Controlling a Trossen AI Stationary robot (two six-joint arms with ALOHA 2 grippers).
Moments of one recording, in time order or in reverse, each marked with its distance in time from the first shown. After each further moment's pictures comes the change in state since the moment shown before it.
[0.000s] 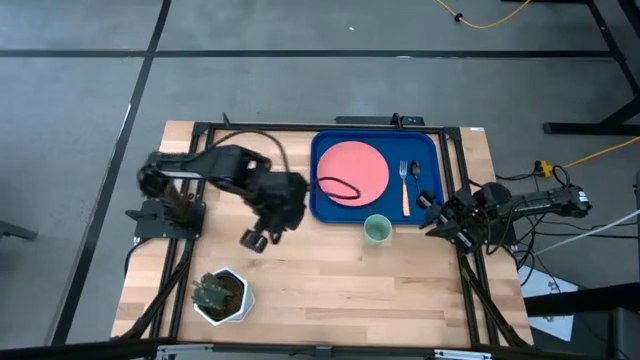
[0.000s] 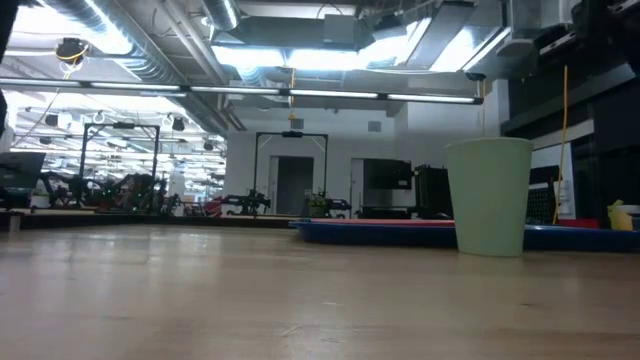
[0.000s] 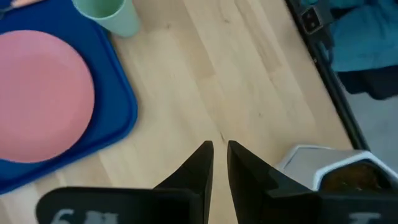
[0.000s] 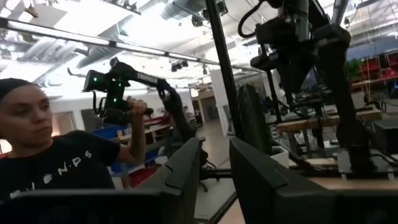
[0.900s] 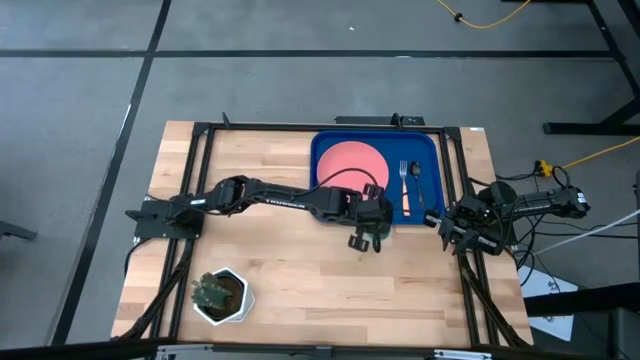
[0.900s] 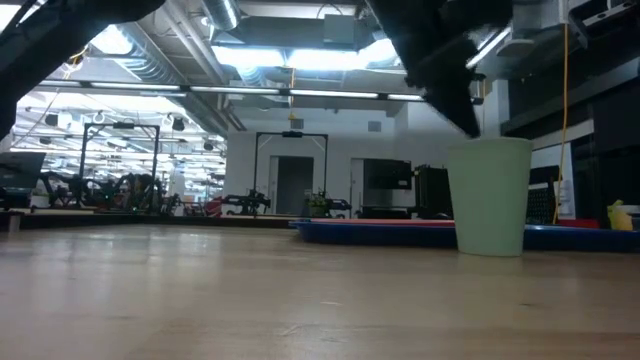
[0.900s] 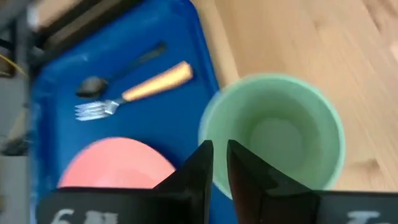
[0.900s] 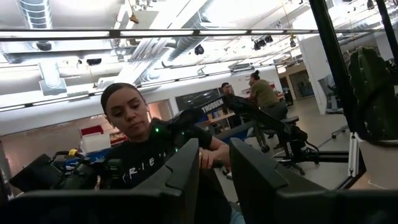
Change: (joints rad) left arm 0.105 0.629 0.147 0.737 -0.375 0.152; right arm 0.000 -0.034 -0.001 0.092 -0.364 0.280
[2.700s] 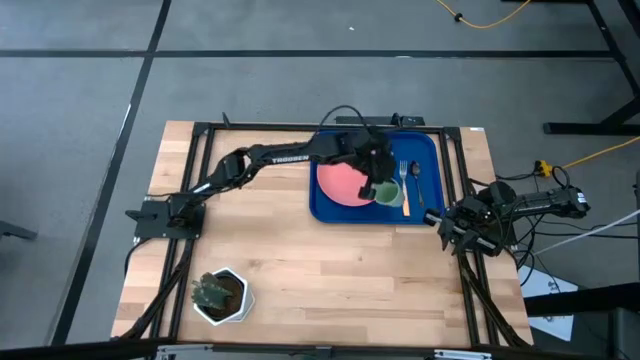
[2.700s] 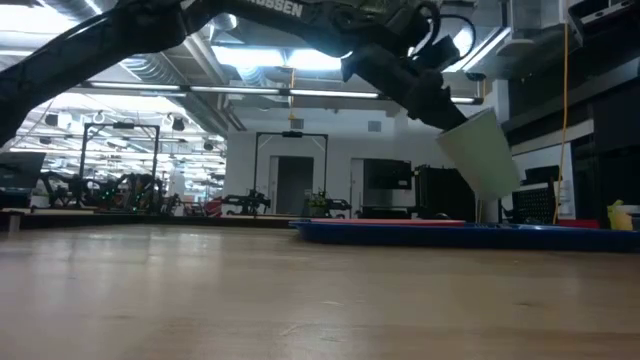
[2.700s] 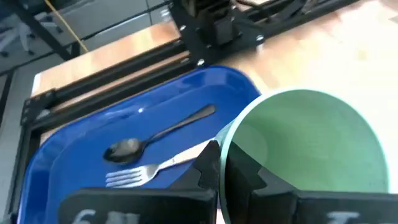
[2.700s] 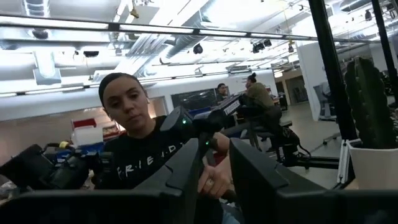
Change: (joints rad) left arm 0.326 0.035 -0.012 0.325 0.601 0.151; right arm 0.000 0.000 0.000 -0.007 0.001 -0.070
